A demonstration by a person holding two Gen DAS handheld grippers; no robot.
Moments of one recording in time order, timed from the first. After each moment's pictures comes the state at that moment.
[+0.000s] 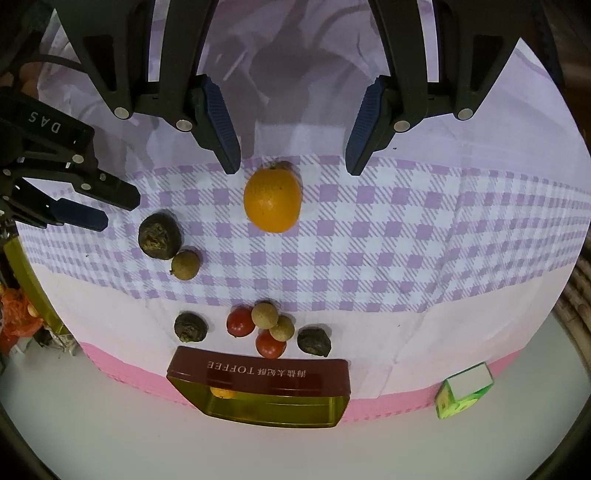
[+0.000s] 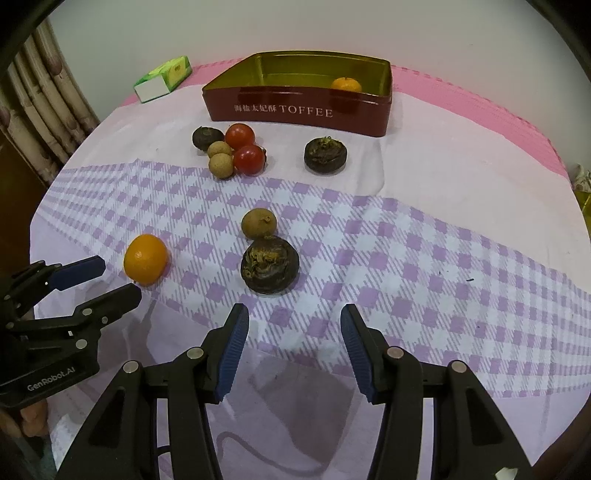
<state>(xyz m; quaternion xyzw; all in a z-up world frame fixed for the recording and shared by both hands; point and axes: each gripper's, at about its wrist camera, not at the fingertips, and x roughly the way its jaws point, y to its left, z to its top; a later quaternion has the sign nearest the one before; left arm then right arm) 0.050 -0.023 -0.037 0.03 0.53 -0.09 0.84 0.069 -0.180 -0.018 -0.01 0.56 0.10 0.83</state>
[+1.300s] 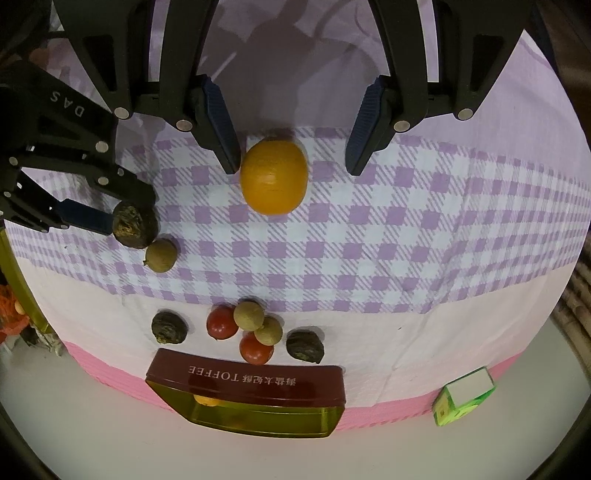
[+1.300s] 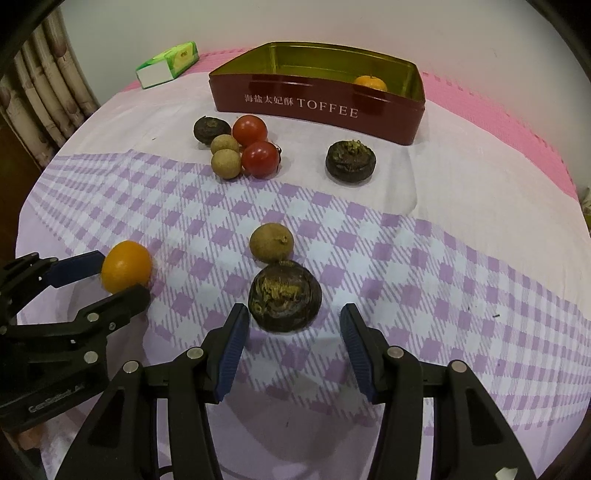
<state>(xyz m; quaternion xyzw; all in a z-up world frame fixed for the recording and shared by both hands) 0.078 -0.021 -0.054 0.03 0.54 -0.08 0.84 0.097 -0.155 -0.037 -0.05 0.56 0.11 0.82</state>
